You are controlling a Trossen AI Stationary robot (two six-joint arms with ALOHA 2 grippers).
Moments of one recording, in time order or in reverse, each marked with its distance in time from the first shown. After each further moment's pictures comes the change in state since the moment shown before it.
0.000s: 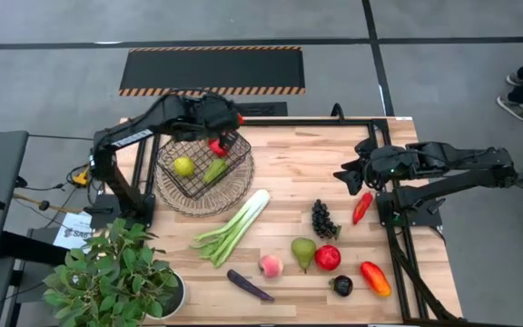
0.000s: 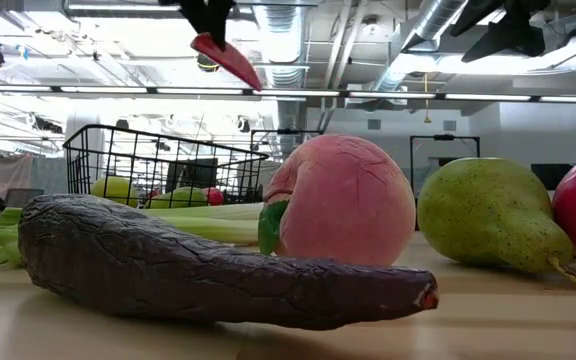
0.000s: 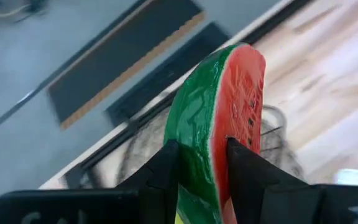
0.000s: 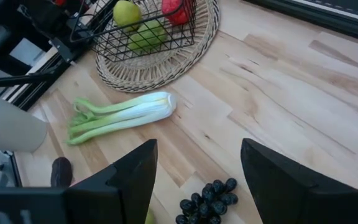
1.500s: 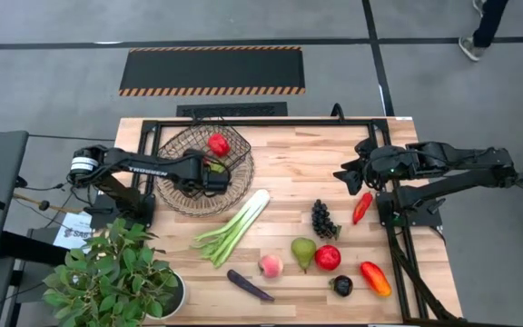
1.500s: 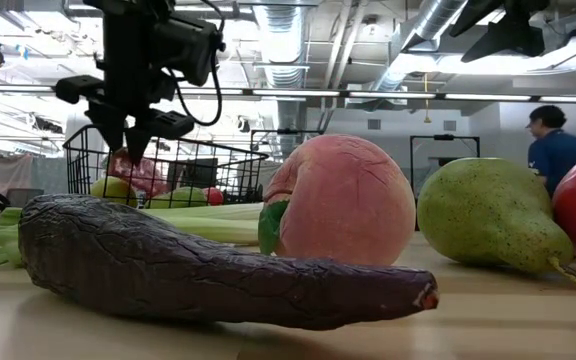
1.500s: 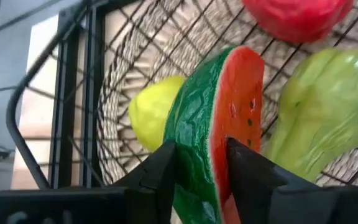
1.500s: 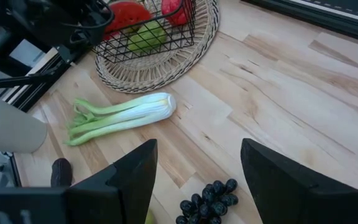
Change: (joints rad) left arm -0.147 -0.155 -1.012 0.278 -0.023 -0.814; right arm 0.000 0.001 0.000 0.003 0.002 0.001
